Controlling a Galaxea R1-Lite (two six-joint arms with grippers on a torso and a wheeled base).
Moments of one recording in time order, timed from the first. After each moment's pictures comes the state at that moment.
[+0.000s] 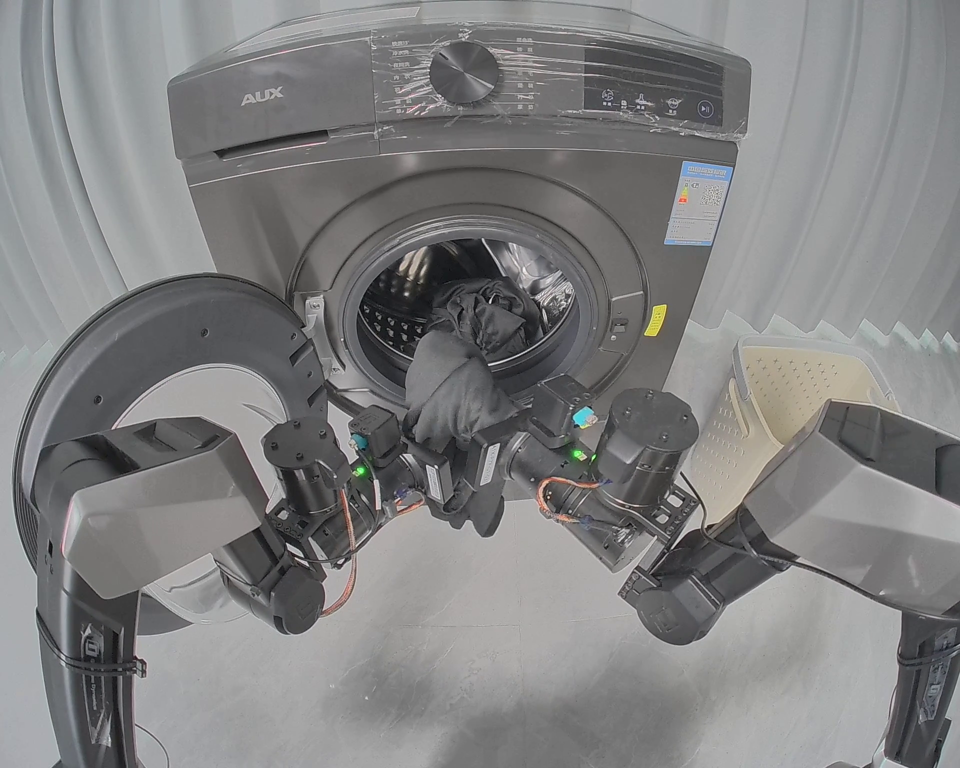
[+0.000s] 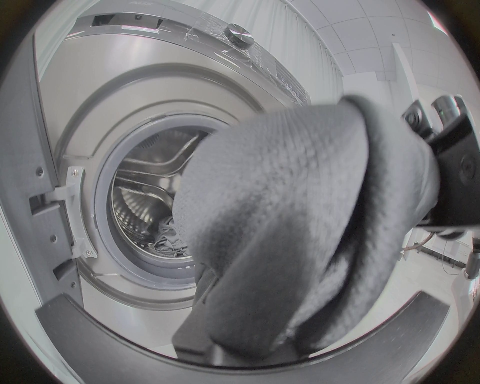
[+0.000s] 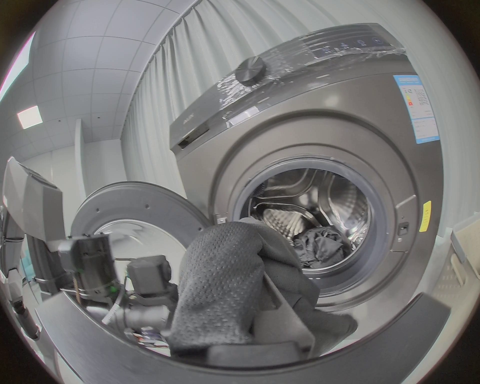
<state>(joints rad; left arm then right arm) -0.47 2.32 -0.91 -1.55 -0.15 0.00 0.76 2.24 -1.07 -1.37 -0.09 0.06</state>
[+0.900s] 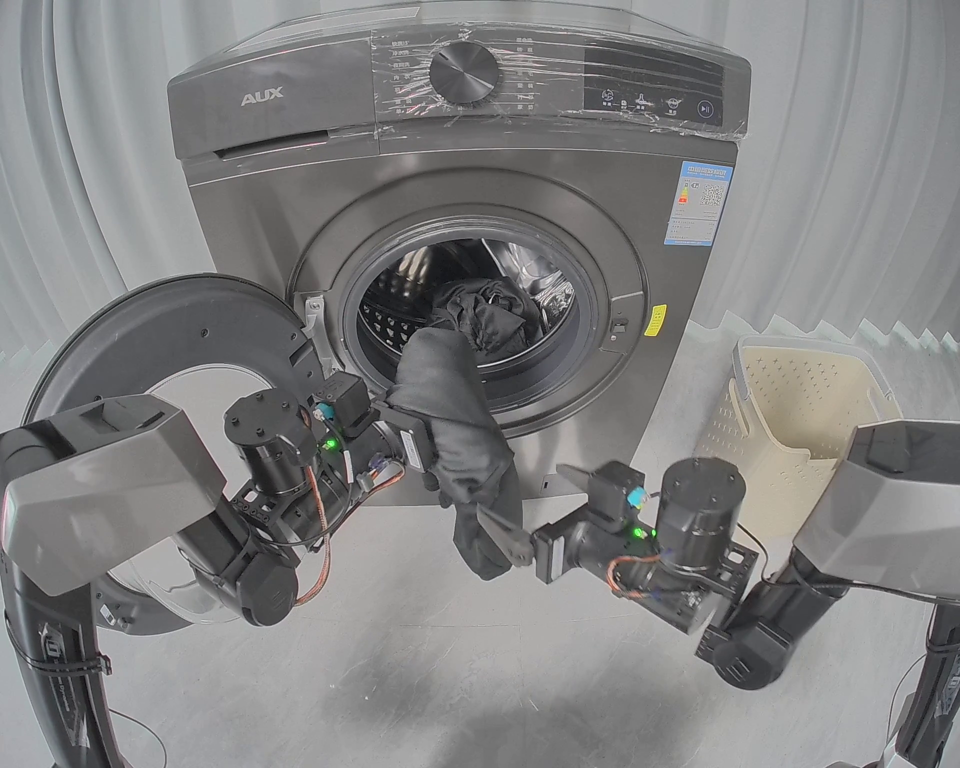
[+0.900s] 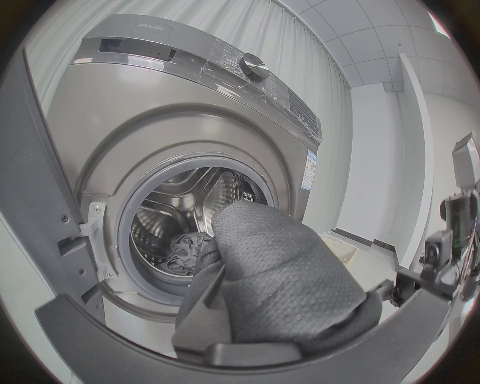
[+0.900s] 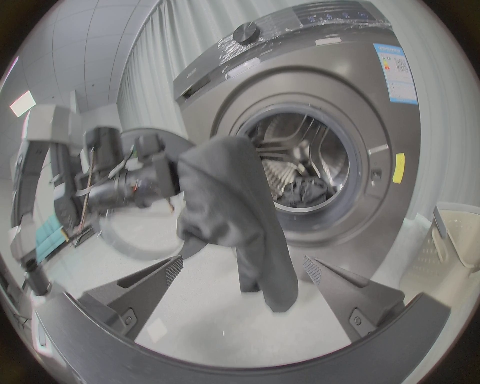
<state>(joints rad) -0.45 2.20 -0.85 -1.55 -0.11 -0.05 0.72 2.15 -0.70 -1.38 -0.06 0.05</state>
